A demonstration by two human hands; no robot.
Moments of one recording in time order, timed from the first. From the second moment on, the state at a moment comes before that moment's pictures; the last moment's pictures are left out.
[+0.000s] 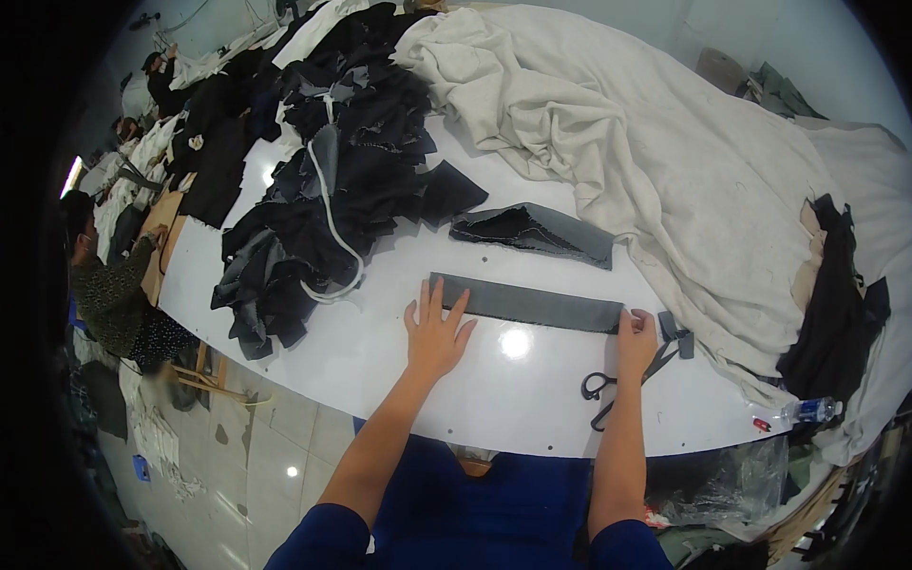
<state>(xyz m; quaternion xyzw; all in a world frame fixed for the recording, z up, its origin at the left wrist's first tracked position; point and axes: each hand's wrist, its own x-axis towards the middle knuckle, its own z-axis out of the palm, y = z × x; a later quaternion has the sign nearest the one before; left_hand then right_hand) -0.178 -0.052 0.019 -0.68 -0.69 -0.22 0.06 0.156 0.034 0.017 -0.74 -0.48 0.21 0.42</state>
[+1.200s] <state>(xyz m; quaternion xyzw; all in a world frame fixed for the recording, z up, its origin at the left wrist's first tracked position) -0.220 -0.183 0.047 -0.16 -0.44 -0.52 -0.71 0.058 -0.113 0.065 -0.30 -0.92 0.16 0.18</state>
